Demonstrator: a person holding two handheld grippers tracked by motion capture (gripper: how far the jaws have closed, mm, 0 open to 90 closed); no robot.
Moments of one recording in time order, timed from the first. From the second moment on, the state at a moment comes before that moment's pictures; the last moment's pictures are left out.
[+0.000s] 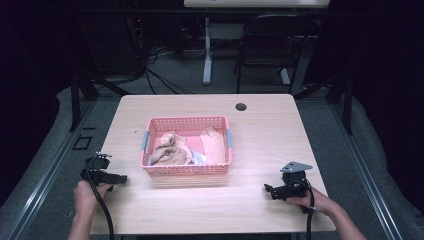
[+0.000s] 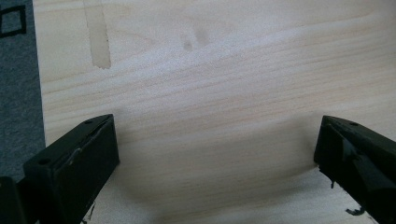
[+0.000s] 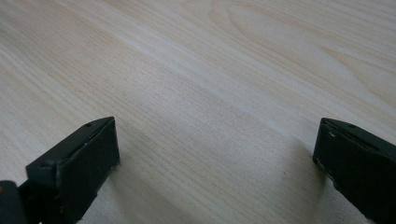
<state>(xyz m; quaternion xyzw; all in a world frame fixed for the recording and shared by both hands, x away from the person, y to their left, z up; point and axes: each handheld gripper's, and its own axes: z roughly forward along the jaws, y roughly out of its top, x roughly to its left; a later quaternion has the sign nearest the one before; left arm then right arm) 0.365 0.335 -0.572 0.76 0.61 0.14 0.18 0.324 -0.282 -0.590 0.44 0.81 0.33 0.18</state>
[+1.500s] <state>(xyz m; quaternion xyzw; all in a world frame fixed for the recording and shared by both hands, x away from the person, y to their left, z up) 0.373 0.318 -0.504 0.80 0.56 0.08 0.19 0.323 -0.282 -0.589 0.44 0.81 0.33 0.18</state>
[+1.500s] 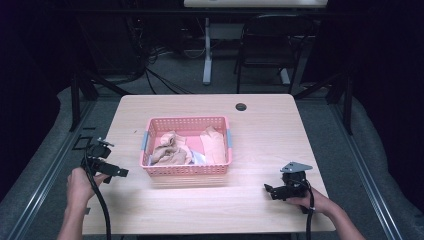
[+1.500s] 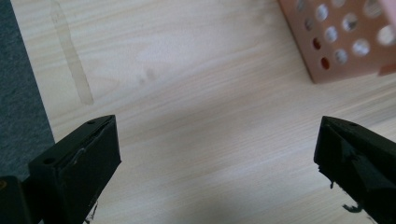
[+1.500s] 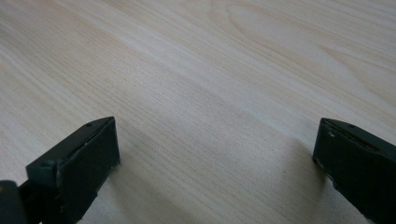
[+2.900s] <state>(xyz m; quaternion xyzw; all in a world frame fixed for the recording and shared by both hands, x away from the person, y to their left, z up) 0.438 0.215 -0.411 0.87 0.45 0.08 0.19 0.323 -0.282 -0.590 0.44 0.81 0.34 0.18</state>
